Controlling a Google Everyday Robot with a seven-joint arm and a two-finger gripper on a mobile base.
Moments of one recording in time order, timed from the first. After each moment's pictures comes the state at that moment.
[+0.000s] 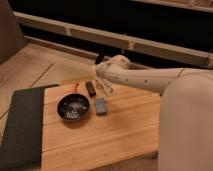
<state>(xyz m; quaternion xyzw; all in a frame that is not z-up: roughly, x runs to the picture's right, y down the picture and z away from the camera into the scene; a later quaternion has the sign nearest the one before) -0.048 -0.115 0.846 -0.06 -0.22 0.52 0.82</state>
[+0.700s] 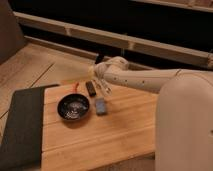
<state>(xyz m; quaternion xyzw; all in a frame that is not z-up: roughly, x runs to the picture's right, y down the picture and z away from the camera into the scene) -0.081 -0.122 0.851 -0.06 -0.28 0.50 0.82</state>
